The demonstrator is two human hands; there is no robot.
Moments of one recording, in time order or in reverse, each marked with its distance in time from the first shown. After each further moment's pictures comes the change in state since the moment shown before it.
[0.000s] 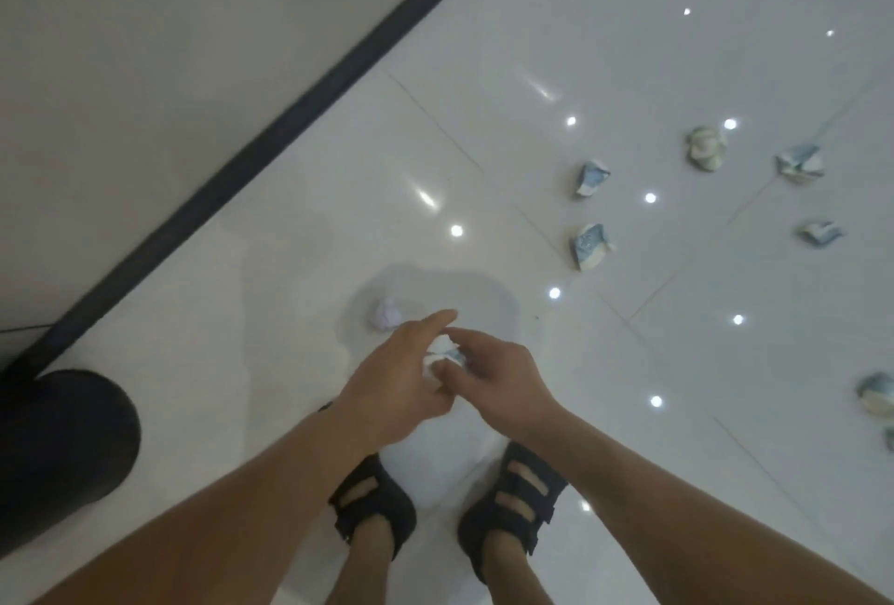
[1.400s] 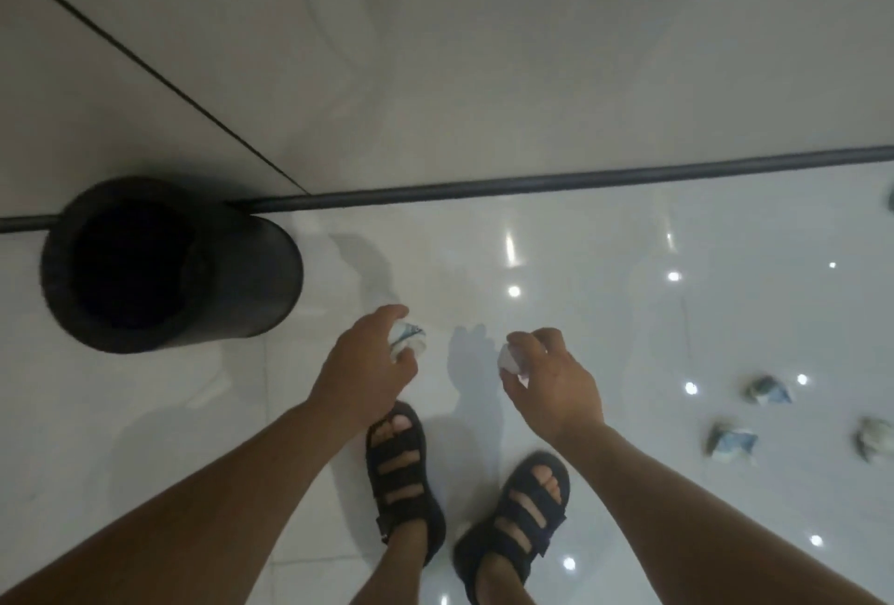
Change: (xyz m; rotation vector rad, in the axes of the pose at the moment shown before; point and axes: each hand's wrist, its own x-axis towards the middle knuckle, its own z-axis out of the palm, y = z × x) left_hand -0.148 -0.174 -0.132 -0.302 0.669 -0.390; right_hand 0.077 -0.139 0.144 -0.977 -0.259 -0.255
